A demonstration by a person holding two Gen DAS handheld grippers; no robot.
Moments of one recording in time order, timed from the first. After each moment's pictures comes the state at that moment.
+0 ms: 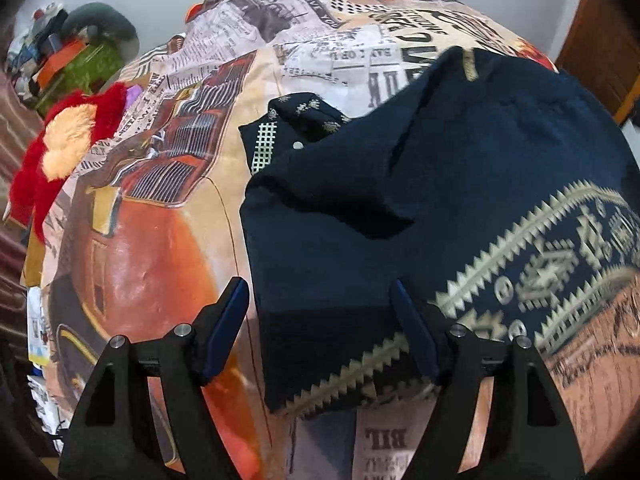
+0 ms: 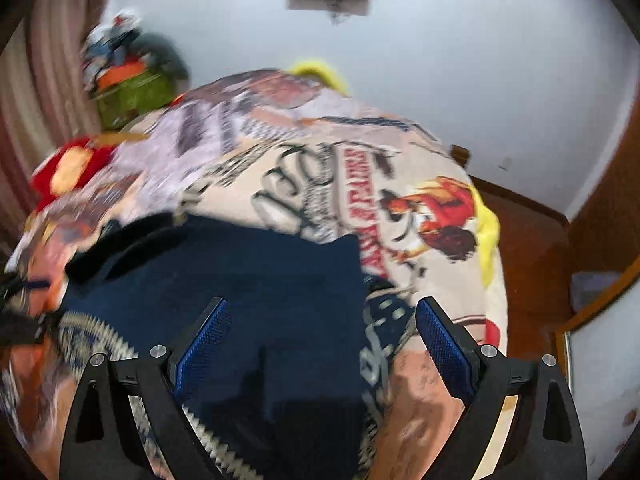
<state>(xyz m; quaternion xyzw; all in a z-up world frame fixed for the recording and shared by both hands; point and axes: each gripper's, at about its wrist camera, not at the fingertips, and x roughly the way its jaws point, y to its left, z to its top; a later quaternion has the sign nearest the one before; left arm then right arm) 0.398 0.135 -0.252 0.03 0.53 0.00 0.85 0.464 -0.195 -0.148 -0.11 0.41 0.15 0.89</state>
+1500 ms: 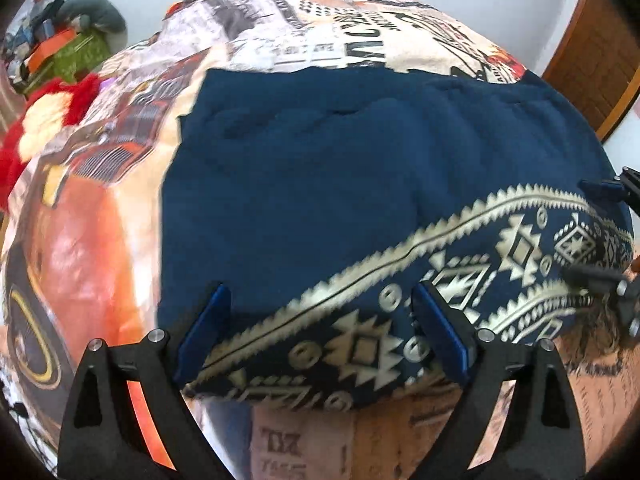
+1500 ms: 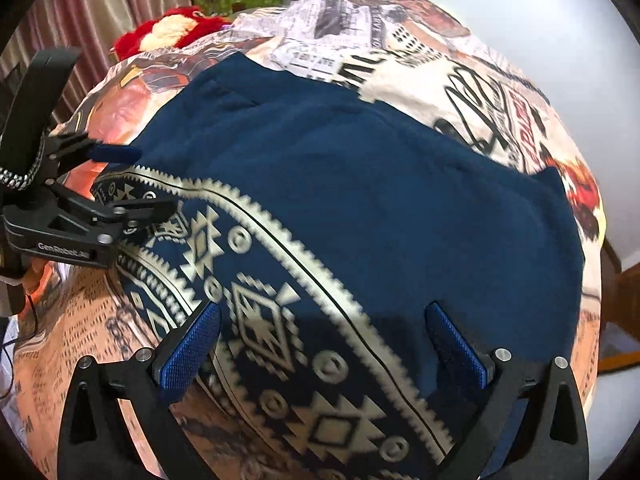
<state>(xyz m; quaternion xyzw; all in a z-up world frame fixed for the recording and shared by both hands) 0.379 0.091 -0.255 -0.02 0.52 -0.03 0.85 0.415 -0.121 -0.230 -0.18 0.50 0.27 0.80</state>
